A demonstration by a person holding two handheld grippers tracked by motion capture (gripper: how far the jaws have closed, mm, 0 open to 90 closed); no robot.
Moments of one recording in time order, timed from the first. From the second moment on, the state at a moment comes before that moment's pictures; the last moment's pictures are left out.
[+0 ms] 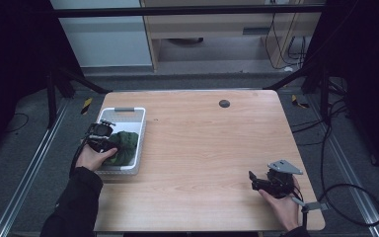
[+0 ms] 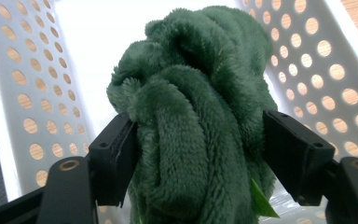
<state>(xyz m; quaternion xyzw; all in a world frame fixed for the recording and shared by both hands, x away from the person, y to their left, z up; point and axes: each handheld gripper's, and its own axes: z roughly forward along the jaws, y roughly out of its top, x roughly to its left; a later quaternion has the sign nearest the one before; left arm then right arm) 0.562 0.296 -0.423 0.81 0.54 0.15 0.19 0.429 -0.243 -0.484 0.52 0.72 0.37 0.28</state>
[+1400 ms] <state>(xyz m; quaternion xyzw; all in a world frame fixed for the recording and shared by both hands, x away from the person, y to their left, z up) 0.547 0.307 -0.372 0.79 0.53 0.18 0.24 0.430 -0.246 -0.486 0.53 0.71 0.37 0.27</state>
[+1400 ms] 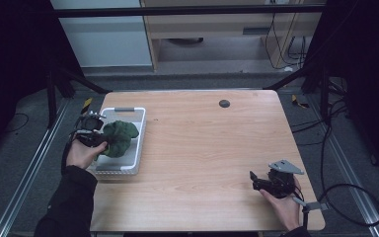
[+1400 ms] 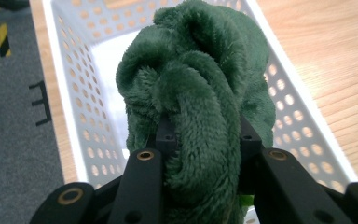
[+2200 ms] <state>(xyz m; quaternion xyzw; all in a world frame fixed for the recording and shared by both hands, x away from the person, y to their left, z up) 0.512 0.298 -0.320 0.81 0.47 0.22 0.26 0.429 -0.246 -0.485 0.52 0.71 0.37 0.28</state>
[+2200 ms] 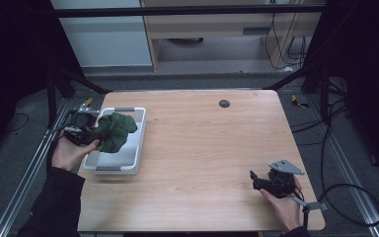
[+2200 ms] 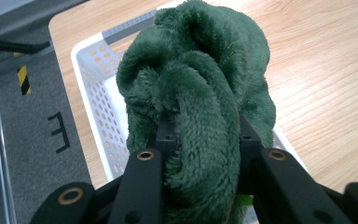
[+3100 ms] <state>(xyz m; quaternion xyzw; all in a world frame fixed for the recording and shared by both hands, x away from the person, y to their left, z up) 0.494 0.248 -0.295 0.85 0.39 0.21 0.28 0.428 -0.247 -0.483 0.52 0.71 0.38 0.30</state>
